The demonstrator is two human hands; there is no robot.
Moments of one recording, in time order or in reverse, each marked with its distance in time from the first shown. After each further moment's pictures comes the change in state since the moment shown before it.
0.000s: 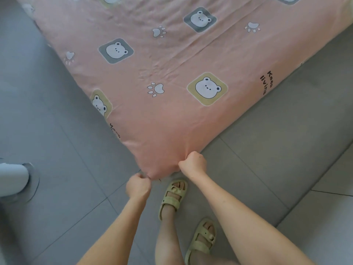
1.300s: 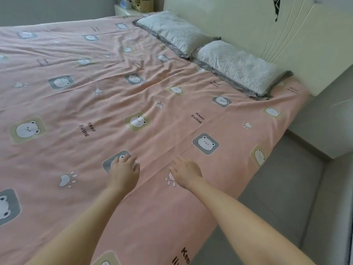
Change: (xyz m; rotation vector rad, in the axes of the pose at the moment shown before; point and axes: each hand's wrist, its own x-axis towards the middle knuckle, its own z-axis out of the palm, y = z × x) left_hand 0.059 0.588 0.039 0.305 0.160 0.869; right_hand 0.286 -0.104 -0.473 -0.514 0.328 -0.495
